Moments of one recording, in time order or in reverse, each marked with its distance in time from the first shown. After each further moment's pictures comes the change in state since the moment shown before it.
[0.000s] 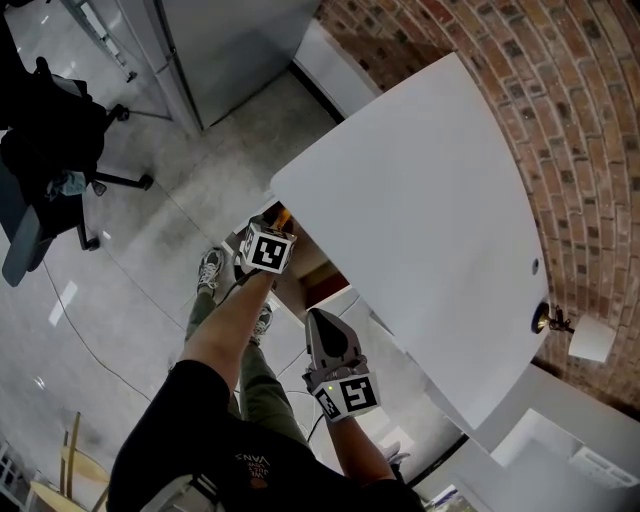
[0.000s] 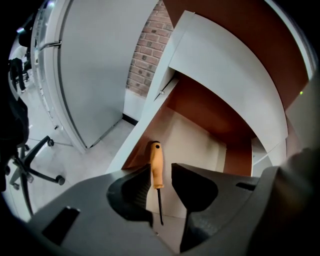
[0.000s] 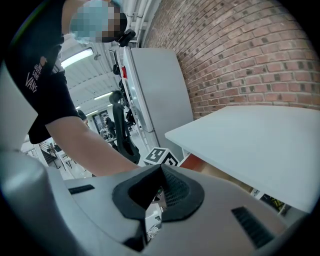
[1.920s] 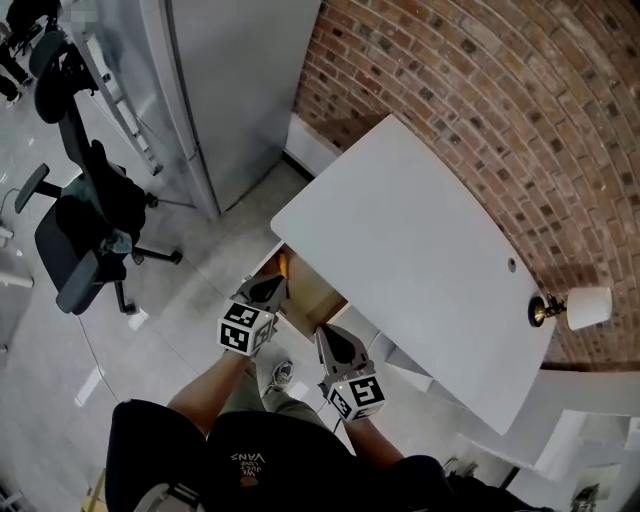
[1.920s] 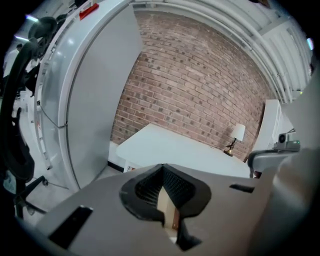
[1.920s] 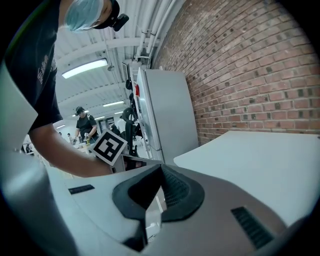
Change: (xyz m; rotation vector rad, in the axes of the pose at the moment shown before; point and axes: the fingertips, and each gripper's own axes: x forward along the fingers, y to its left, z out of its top) left arm -0.286 -0.109 0.057 0.177 -0.435 -0.169; right arm -0.100 0.049 0.073 -0.087 -0.146 0.027
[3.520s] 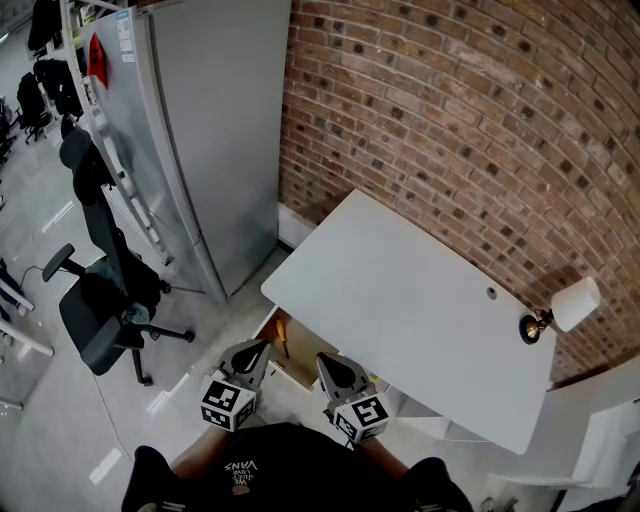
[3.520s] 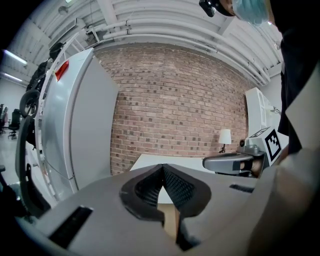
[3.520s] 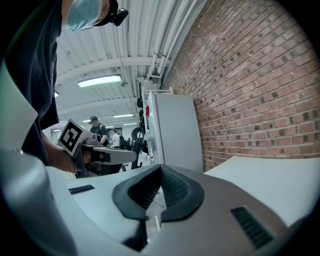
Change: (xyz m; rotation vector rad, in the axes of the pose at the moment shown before) left arm -0.135 -0.126 0.102 0.264 -0.237 0.022; right arm -0.075 0.006 0.088 -0.093 -0.193 0.071
